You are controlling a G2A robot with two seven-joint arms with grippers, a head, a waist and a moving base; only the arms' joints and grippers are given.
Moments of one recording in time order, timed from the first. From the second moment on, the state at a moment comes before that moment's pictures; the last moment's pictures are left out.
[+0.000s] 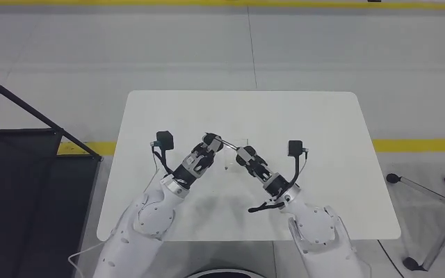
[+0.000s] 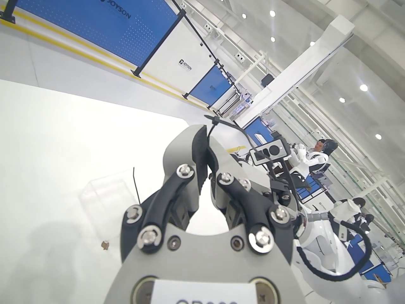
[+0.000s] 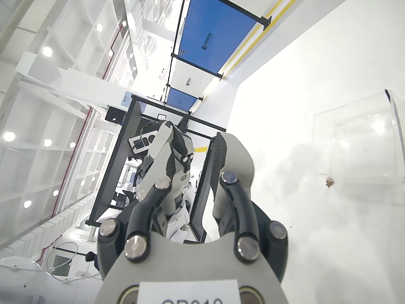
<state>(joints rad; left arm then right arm) 1.34 -1.29 -1.23 -1.73 0.50 -0.41 -0.06 -1.38 -1.39 1.26 -1.82 -0.21 -0.16 0.43</state>
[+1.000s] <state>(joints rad) 1.33 -1.29 -1.22 -1.71 0.50 -0.45 -0.08 -1.34 -1.39 1.22 -1.81 -0.20 -0.13 0.40</state>
